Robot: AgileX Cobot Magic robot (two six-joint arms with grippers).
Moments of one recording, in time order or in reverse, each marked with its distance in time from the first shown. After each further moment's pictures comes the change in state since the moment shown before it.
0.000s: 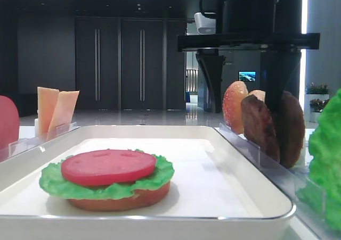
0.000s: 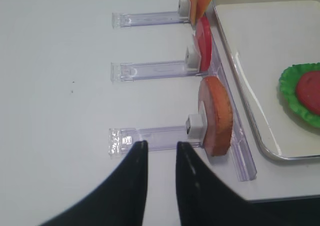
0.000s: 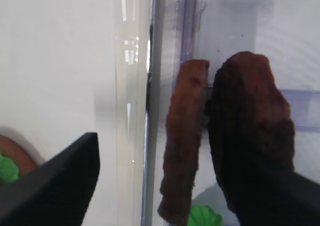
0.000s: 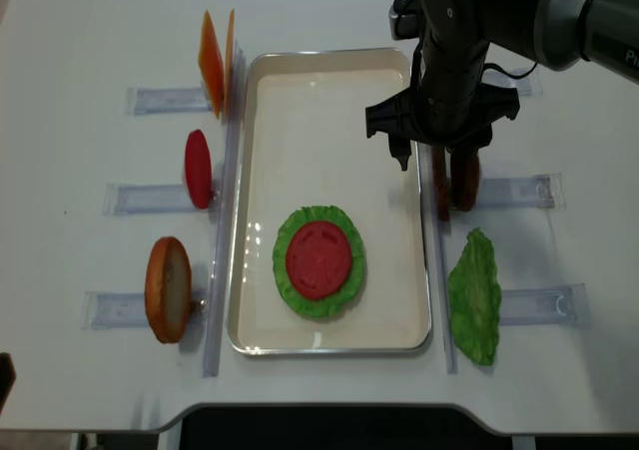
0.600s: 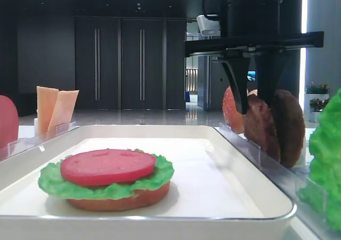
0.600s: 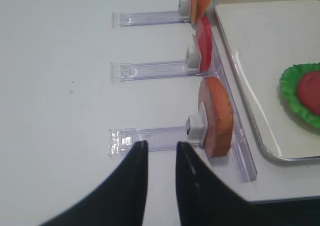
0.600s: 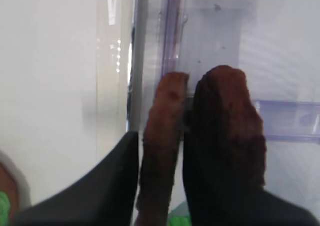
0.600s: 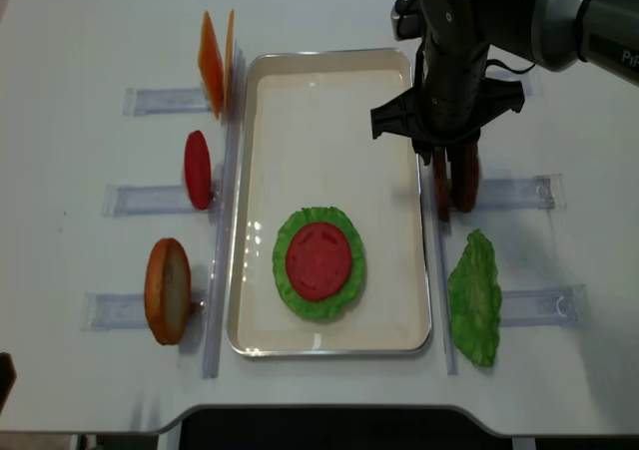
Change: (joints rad) left arm 0.000 0.000 0.000 0.000 0.000 0.000; right arm 0.000 0.005 0.000 -0.059 0.012 0.000
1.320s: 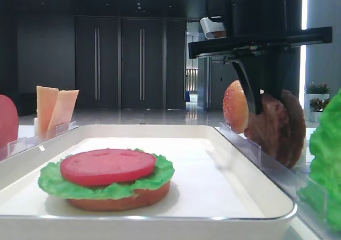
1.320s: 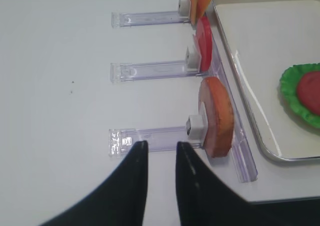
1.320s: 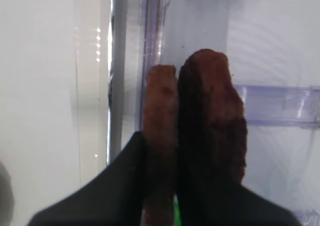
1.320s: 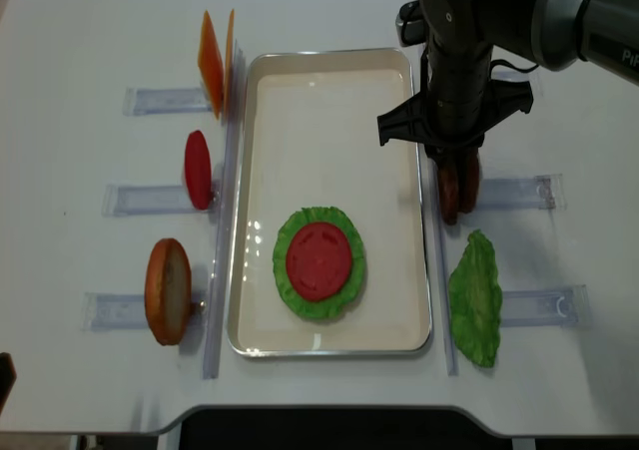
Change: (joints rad) left arm 0.000 0.000 0.000 -0.001 0.000 0.000; right arm 0.000 0.000 -0.003 -0.010 0.065 0.000
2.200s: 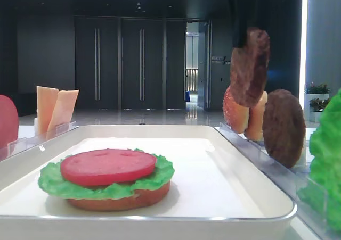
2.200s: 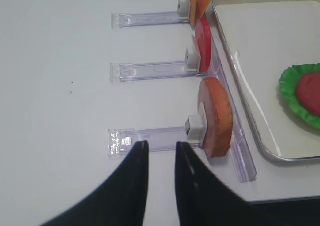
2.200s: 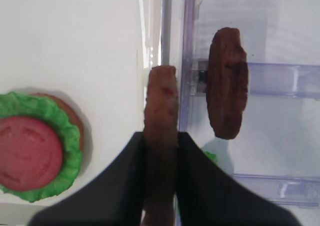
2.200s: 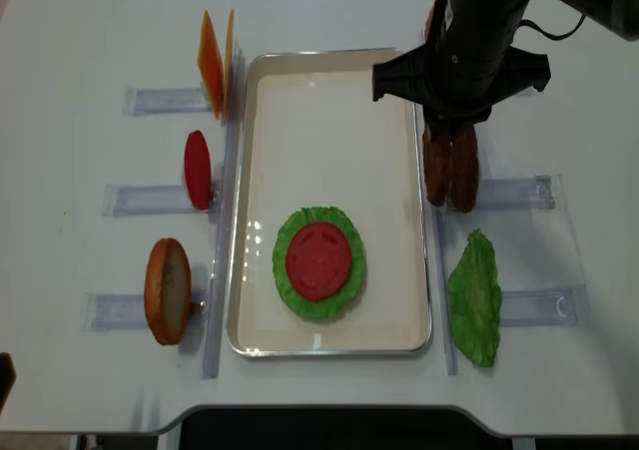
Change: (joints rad) left arm 0.000 0.000 0.000 -0.001 0.000 0.000; right arm 0.024 -0.176 -0.037 0.114 0.055 0.000
